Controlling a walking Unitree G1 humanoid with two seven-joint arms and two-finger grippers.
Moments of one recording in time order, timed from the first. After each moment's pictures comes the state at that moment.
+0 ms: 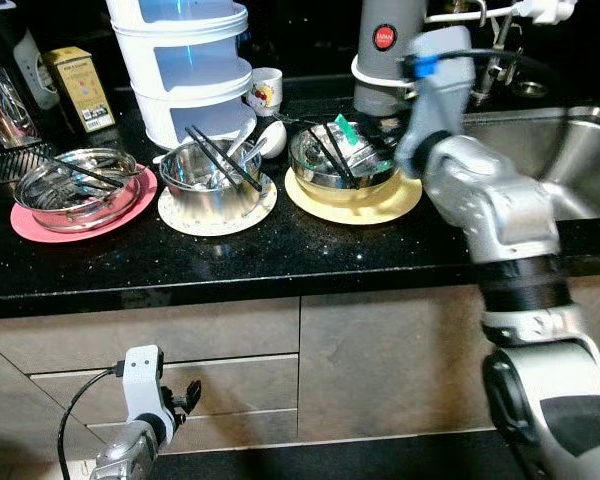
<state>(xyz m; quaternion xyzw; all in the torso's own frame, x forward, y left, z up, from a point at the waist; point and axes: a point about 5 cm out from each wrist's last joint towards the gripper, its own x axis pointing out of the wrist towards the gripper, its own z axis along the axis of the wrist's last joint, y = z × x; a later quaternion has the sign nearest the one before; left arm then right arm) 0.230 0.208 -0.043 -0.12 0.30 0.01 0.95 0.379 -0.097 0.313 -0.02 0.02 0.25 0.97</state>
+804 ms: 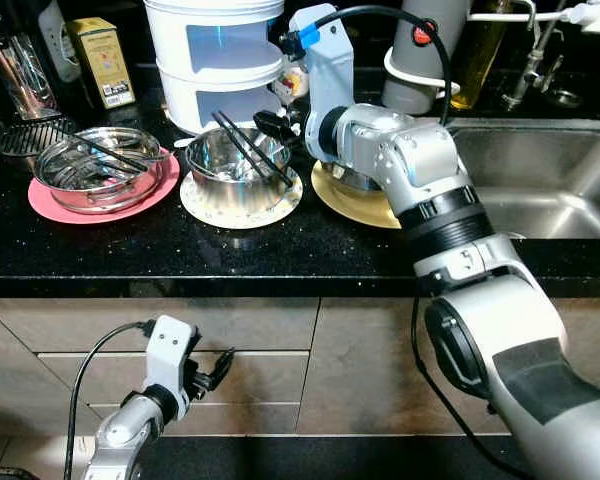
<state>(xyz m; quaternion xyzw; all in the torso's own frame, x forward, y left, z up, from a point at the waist) 0.232 0.175 0.036 0.03 0.11 -0.22 0.97 0.397 -0.047 0.305 -0.05 0.06 0.29 0.95</state>
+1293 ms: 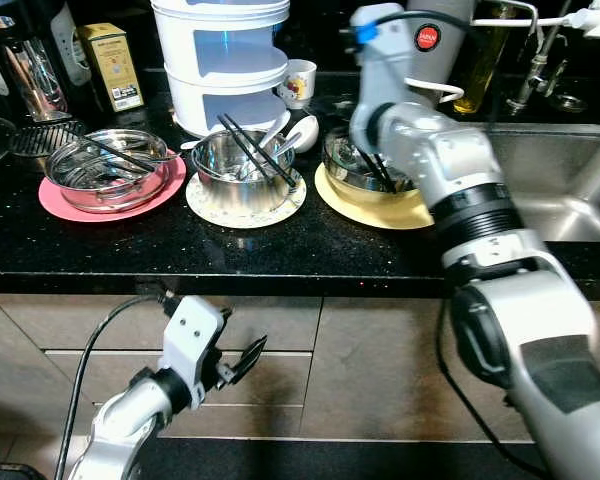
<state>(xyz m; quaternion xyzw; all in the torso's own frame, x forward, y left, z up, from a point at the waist) 0.231 0.144 0.112 0.07 0.02 -0.29 0.95 0.419 -0.124 0.305 -0.04 0.05 0.13 0.99</state>
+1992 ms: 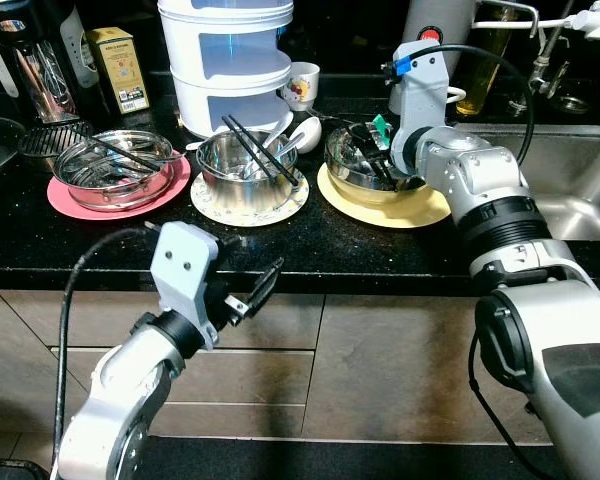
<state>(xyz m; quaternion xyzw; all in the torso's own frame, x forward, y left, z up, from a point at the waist) 0.241 0.132 0.198 0.01 -0.08 -0.24 0.97 0.418 -0.148 0.277 -0.05 0.12 0.11 0.99</state>
